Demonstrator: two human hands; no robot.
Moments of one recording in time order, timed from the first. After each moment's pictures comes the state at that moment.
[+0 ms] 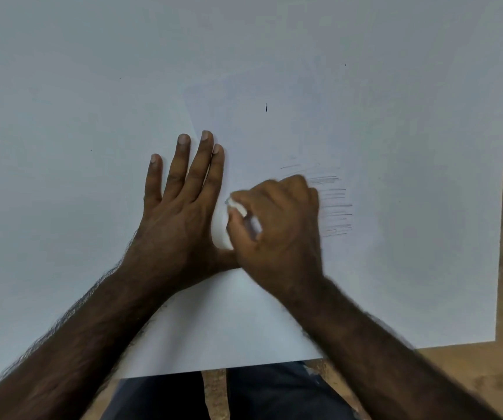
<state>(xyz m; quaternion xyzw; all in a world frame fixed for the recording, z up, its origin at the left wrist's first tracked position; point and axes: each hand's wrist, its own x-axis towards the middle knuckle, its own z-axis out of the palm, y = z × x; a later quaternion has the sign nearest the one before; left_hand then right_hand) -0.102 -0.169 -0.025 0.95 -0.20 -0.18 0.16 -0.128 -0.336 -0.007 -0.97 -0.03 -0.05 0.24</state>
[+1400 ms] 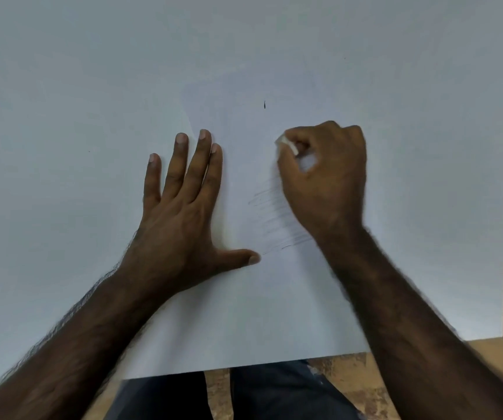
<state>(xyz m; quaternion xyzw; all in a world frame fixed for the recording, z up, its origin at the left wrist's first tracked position) -0.101 -0.167 -0.025 0.95 -0.20 -0.18 0.15 -0.074 -0.387 -0.011 -0.96 0.08 -0.10 0.26</state>
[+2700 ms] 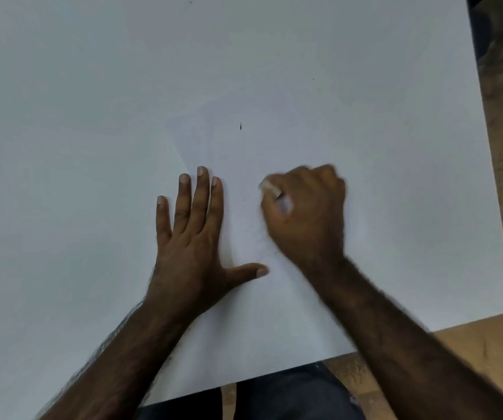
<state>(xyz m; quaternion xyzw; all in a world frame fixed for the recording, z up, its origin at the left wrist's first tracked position) -0.100 -0.169 -0.020 0.94 -0.21 -0.20 0.16 -0.103 -0.362 -0.007 -0.97 0.09 -0.10 0.19</state>
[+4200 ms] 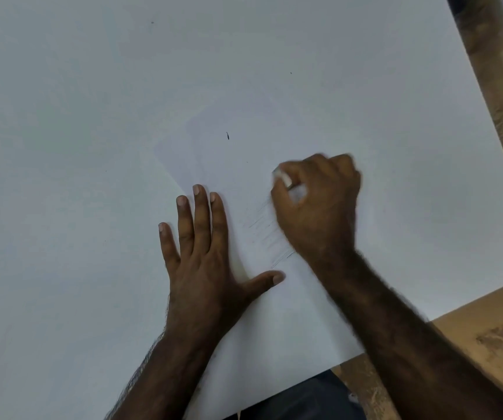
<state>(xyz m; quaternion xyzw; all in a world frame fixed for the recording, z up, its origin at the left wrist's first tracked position) -0.098 -0.170 -0.020 0.94 -0.22 -0.22 0.15 -0.095 -0.357 -0.007 -0.95 0.23 -0.13 0.19</state>
